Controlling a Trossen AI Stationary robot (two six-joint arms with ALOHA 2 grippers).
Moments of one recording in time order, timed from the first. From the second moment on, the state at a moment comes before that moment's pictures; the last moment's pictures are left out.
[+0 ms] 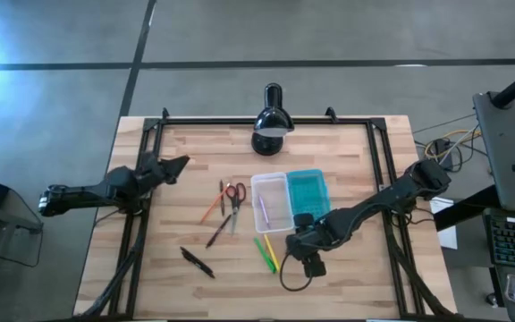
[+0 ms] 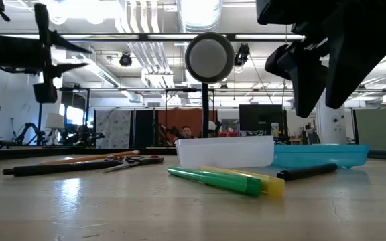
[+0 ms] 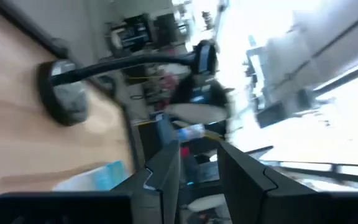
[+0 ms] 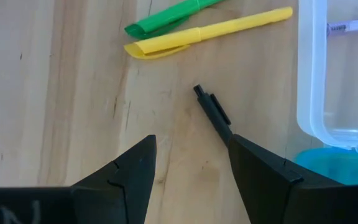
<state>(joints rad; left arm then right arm) 0.07 0.05 0.03 0.15 -0.48 -1.25 0.44 1.74 1.19 -0.66 0.02 0.34</state>
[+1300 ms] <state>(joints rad) 0.06 1.16 0.61 -0.47 -0.12 -0.96 0.54 1.55 0.97 -0.89 0.00 0.52</state>
